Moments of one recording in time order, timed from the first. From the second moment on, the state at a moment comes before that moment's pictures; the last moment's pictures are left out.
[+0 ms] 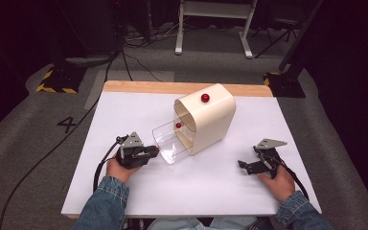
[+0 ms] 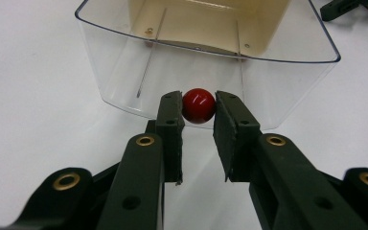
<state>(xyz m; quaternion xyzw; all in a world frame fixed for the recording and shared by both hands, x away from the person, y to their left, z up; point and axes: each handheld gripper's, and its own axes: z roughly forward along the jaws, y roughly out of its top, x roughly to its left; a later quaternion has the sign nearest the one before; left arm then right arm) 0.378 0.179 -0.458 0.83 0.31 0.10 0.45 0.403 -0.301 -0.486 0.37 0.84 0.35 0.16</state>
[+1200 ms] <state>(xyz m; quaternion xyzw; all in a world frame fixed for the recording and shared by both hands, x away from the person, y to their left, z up) 0.367 0.192 -0.415 0.79 0.32 0.12 0.50 0.403 -0.301 -0.486 0.37 0.84 0.35 0.16</state>
